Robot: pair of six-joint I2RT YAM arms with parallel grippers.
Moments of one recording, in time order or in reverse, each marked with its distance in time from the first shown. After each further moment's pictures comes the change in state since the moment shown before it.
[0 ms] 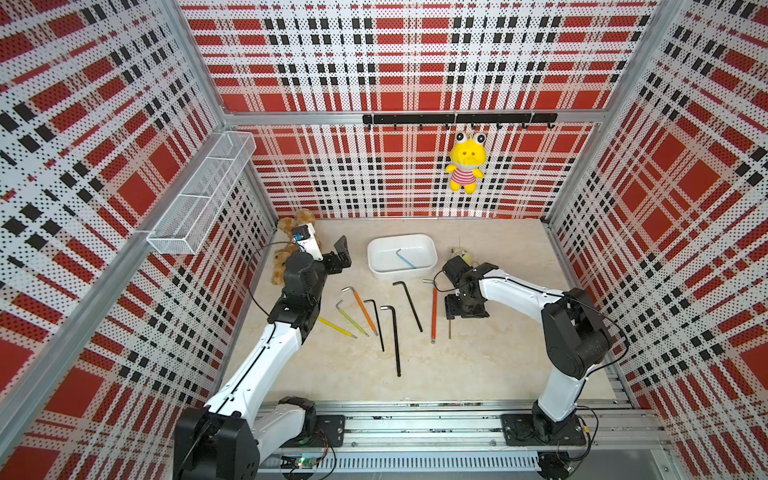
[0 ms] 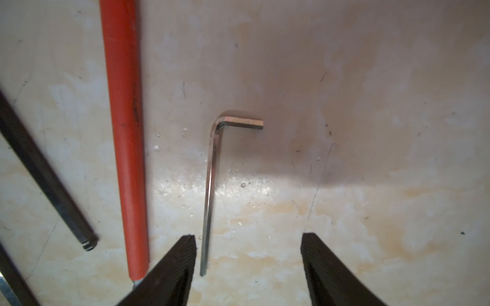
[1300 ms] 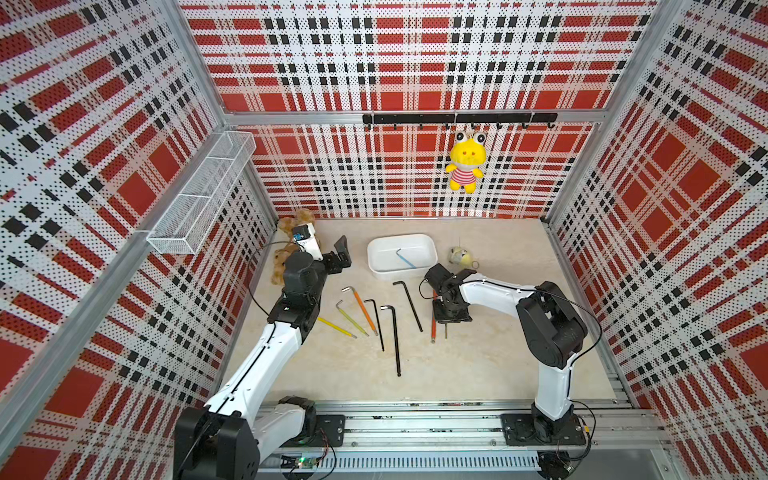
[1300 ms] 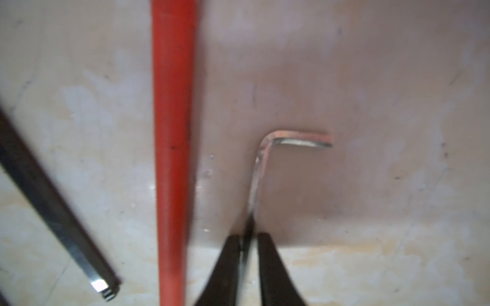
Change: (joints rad) left arm 0.004 0.000 0.000 -0.001 0.003 0.003; right arm 0.104 0.116 0.038 0.079 0.018 0.105
